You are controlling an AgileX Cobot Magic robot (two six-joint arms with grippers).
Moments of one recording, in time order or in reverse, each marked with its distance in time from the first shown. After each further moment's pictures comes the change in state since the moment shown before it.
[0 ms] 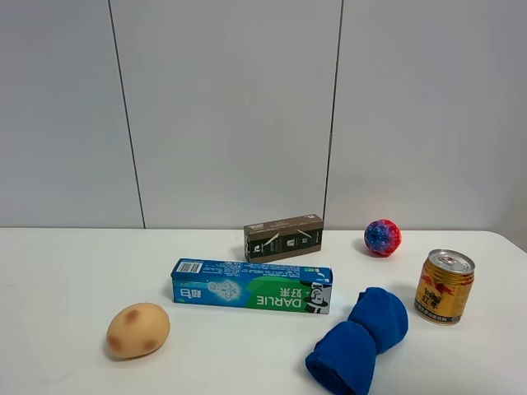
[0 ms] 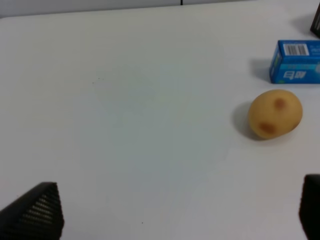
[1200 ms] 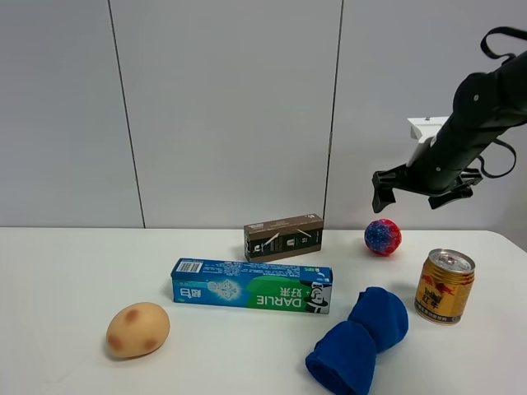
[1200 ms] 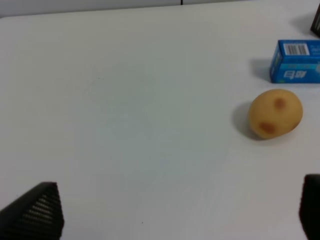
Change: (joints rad) left arm 0.000 0.000 0.000 0.000 0.000 0.000; right arm 0.124 1.539 -0.830 -0.149 -0.503 0.014
